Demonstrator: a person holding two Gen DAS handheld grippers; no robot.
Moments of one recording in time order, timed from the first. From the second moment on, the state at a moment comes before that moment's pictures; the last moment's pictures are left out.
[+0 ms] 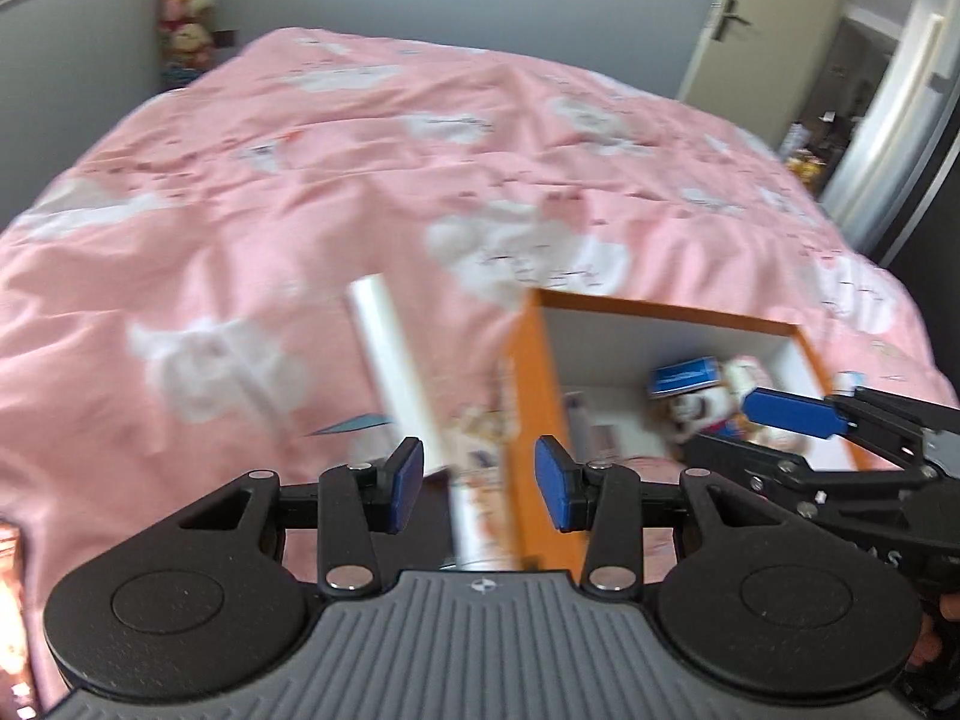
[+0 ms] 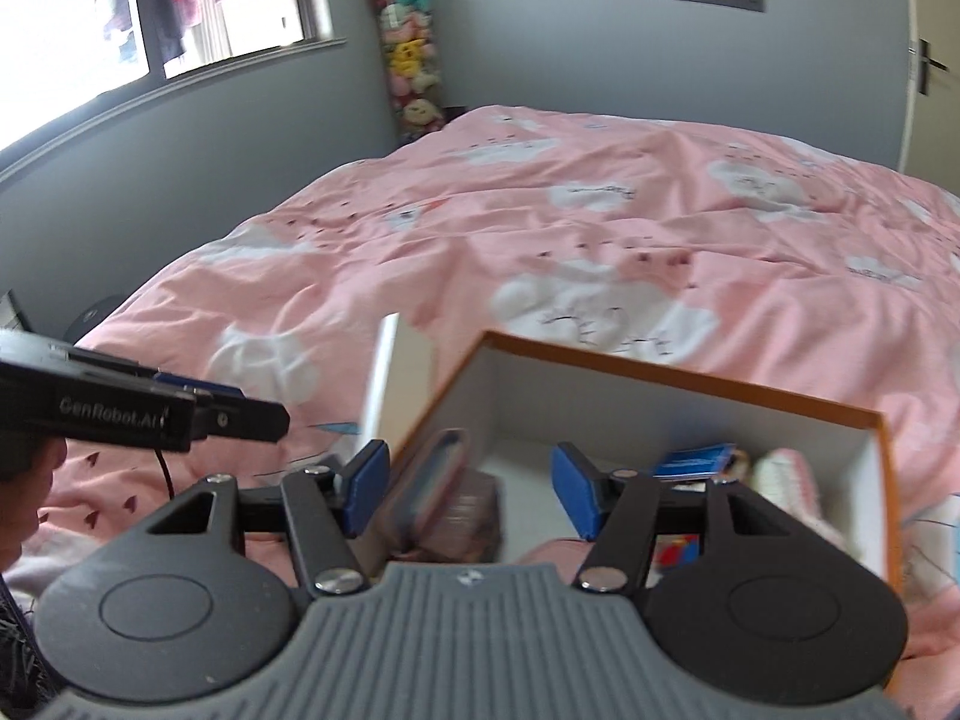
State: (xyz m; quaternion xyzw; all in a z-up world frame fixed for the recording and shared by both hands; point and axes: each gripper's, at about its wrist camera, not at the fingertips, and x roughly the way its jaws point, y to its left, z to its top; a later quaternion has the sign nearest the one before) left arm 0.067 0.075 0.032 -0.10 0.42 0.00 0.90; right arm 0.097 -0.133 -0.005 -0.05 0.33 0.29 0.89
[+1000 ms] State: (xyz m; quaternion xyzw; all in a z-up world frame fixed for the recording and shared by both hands) left arm 0.055 0.099 -0.018 -0.10 0.44 0.03 0.89; right arm 0.069 -0.045 -0.046 -0.19 0.31 0.33 0.87
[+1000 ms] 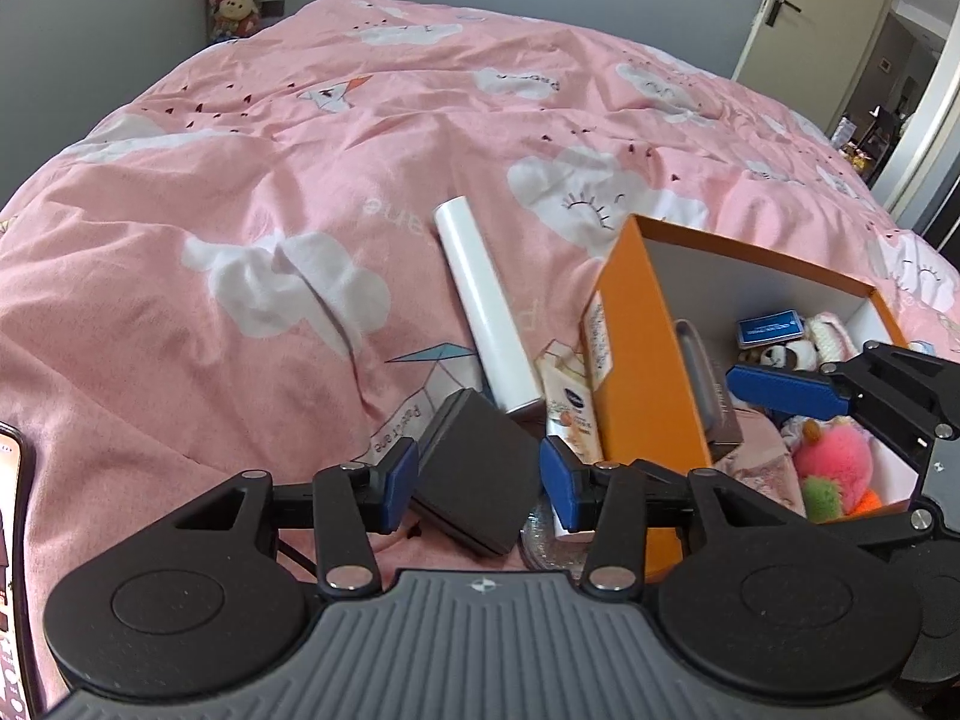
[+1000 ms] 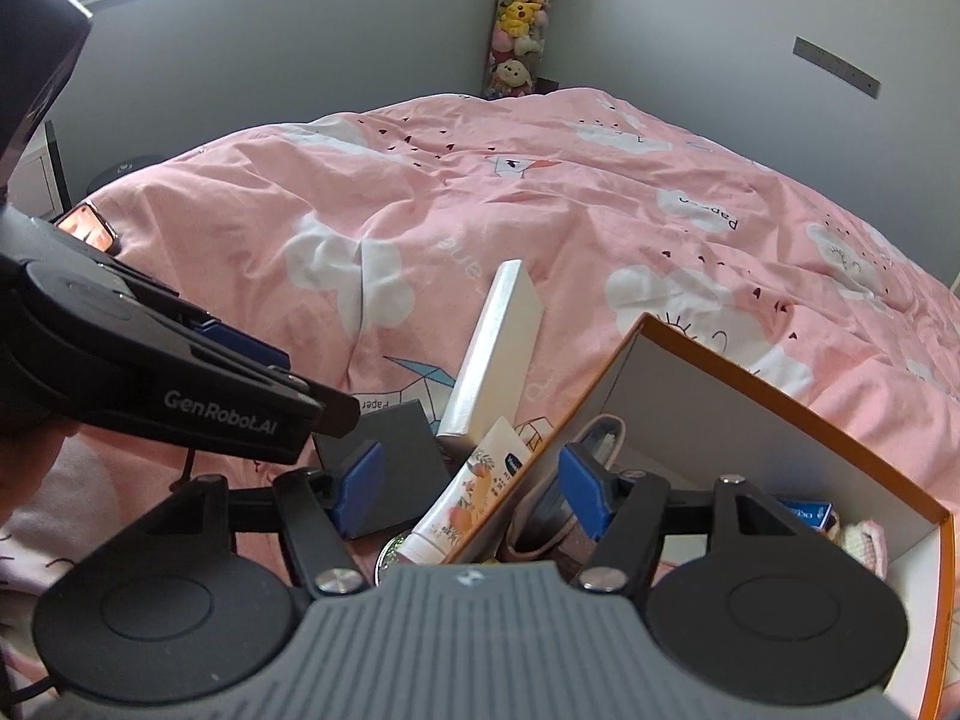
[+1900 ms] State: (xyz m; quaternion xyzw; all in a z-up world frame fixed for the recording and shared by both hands) left arm 0.083 0.125 -0.056 -0.13 0.48 0.04 0.86; right arm 0.101 -0.012 -0.071 -0.29 0.30 0.32 0.85
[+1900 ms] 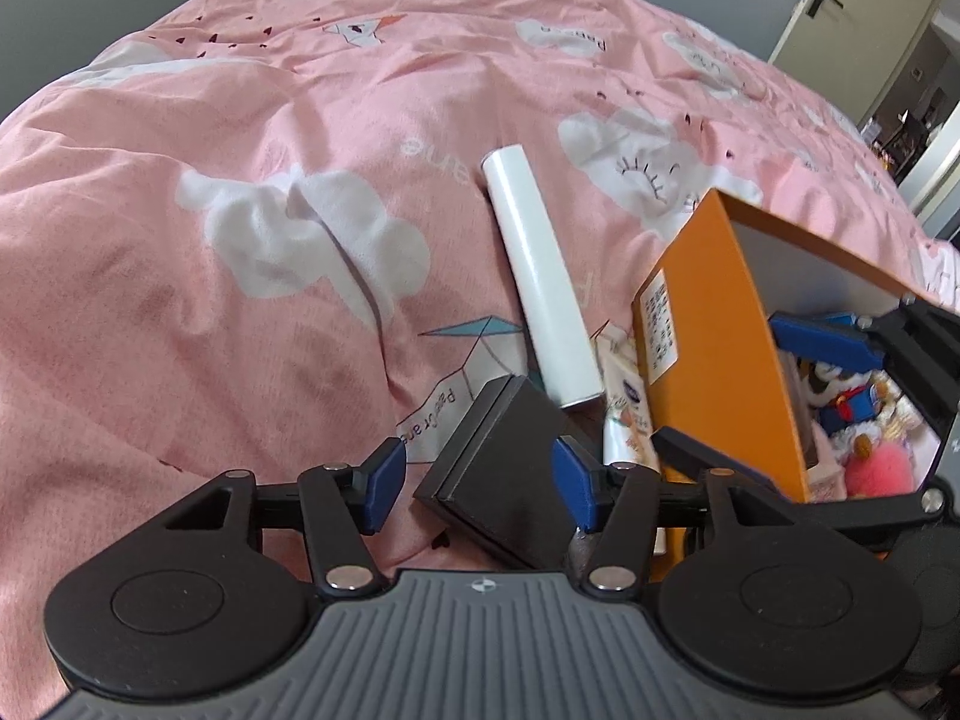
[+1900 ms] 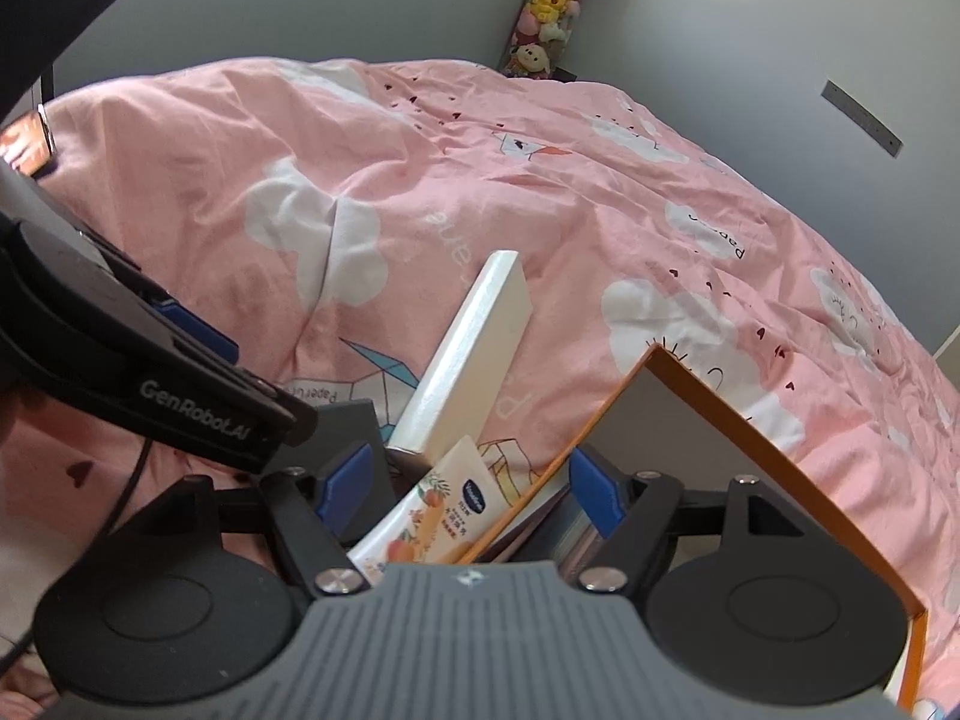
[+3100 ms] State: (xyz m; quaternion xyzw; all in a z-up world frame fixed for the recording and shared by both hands) left arm 0.104 0.135 -0.099 -0.19 0.54 -0.02 0.82; right arm 0.114 -0.011 -0.077 -0.33 0.29 0.33 0.83
